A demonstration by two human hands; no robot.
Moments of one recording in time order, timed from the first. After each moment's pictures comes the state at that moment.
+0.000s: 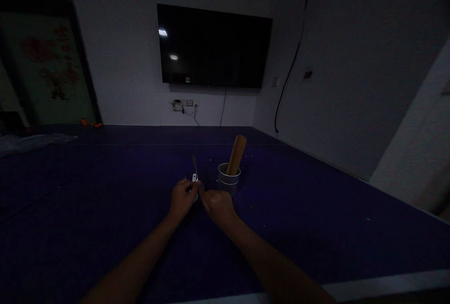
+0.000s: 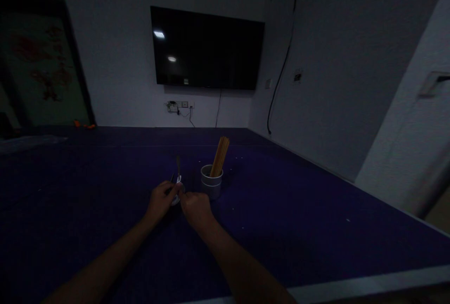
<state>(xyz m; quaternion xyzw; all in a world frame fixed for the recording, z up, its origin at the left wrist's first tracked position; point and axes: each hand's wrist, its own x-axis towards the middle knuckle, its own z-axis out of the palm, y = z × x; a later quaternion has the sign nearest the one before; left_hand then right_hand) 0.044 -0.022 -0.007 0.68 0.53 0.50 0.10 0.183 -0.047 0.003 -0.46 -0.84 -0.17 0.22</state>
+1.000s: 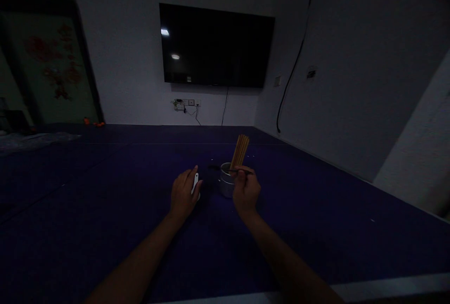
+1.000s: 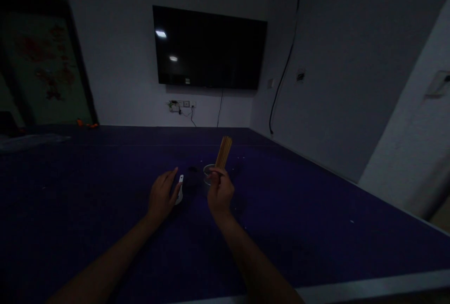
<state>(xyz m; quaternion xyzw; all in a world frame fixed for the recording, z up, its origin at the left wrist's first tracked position) 0.038 -0.026 -0.007 0.73 0.49 0.45 -0.16 0.215 -0.044 0.027 -0.40 -0.57 -0.03 0.71</state>
